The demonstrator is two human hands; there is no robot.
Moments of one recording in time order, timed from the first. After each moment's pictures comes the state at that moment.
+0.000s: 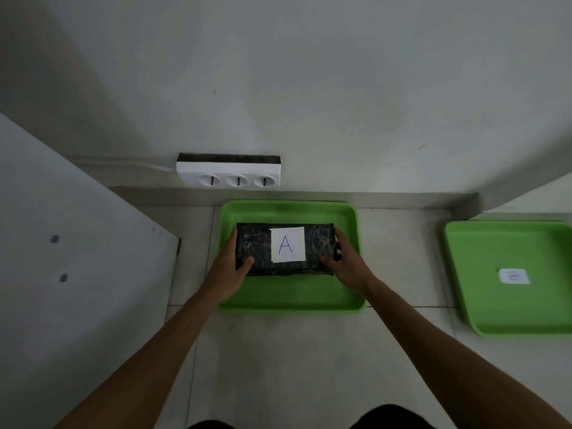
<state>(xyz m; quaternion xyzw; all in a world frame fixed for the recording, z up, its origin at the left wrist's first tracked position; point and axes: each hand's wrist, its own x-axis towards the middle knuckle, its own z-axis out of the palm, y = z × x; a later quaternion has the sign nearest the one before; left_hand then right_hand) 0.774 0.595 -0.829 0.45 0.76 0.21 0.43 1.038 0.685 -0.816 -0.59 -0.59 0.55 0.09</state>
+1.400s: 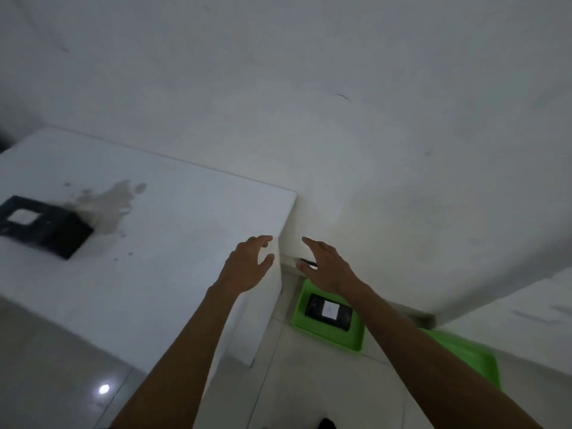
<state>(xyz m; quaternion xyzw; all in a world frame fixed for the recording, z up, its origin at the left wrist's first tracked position) 0.727 0.394 -0.082 0.47 0.82 0.25 0.20 0.904 0.530 -0.083 -0.34 -0.88 0.34 -0.02</state>
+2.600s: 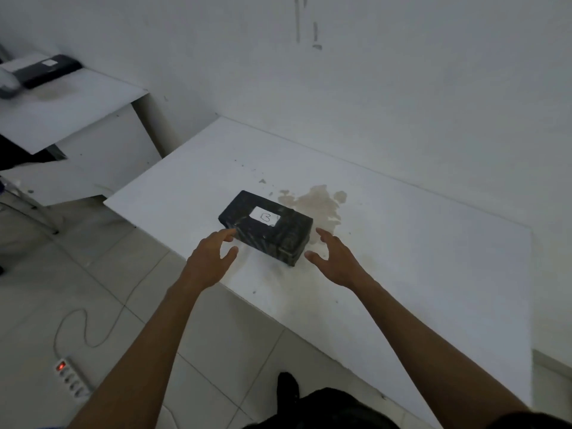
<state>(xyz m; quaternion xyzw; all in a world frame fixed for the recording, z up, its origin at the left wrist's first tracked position) 0.188 -0.012 -0.082 0.34 0.89 0.28 0.14 0.379 0.223 -0.108 -0.31 -0.85 0.42 -0.01</state>
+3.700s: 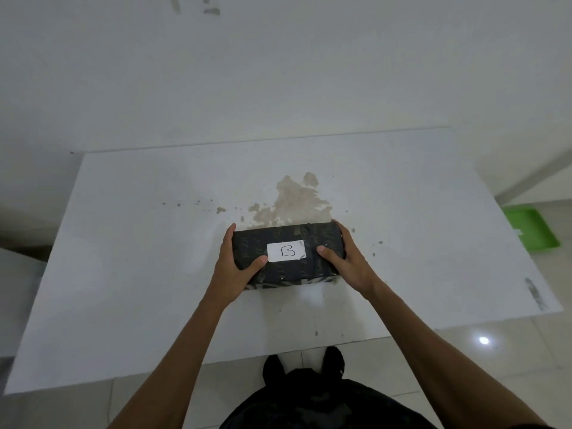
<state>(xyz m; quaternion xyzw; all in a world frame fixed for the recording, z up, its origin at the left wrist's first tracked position) 0.008 0.106 -0.147 0.44 0.68 0.39 0.43 0.284 0.171 -0.141 -0.54 -0.57 0.56 0.26</state>
